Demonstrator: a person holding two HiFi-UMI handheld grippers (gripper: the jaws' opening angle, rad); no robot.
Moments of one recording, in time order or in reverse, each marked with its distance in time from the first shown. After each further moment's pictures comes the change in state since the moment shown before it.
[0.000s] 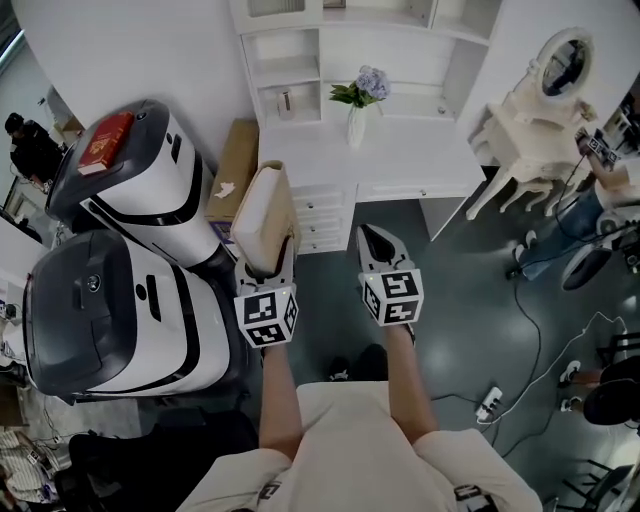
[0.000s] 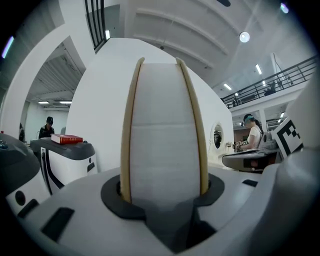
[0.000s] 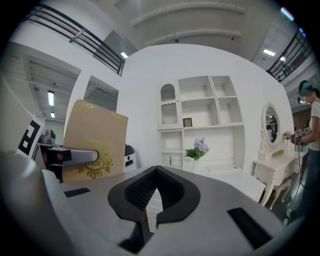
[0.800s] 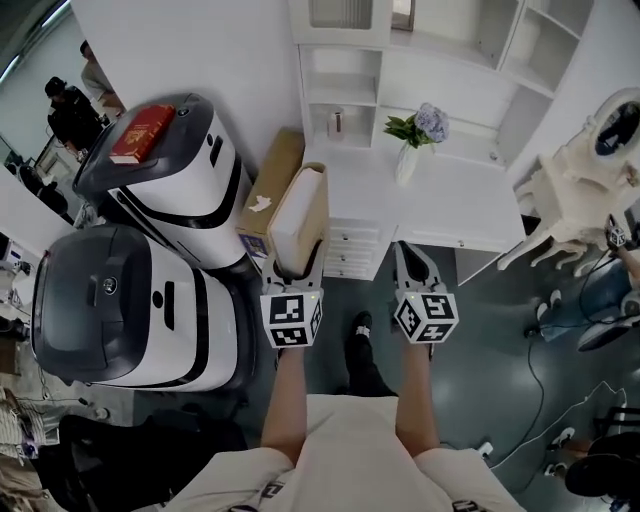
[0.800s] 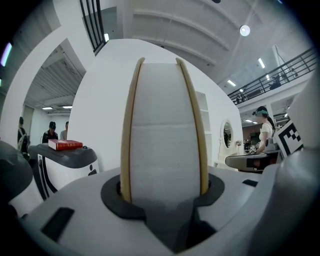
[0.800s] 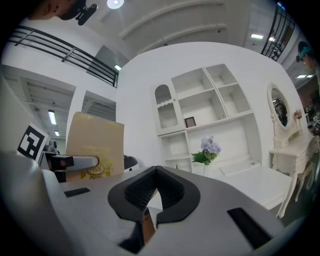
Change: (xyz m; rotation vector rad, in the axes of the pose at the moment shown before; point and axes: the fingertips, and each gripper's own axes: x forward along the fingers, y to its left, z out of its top) left arm 0.099 0.036 0.020 0.033 -0.012 0.063; right arm 0.103 -0.050 0.020 0.129 -0.086 0.097
